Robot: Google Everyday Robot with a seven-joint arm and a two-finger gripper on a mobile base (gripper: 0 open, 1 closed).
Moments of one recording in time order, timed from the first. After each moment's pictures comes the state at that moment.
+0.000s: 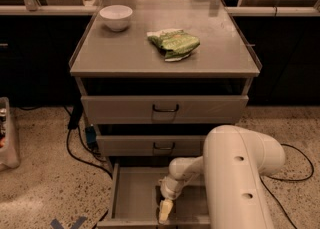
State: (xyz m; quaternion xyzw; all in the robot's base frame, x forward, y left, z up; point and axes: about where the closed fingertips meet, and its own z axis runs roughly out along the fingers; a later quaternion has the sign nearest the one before) arm 0.504 -0.007 0.207 -0.69 0.69 0.20 0.09
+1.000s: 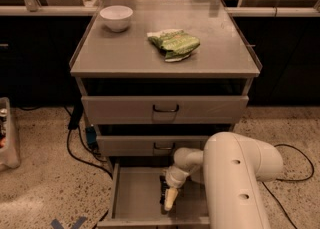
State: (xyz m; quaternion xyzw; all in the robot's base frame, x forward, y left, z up) arm 0.556 -0.025 0.194 -0.70 0.68 0.19 0.10
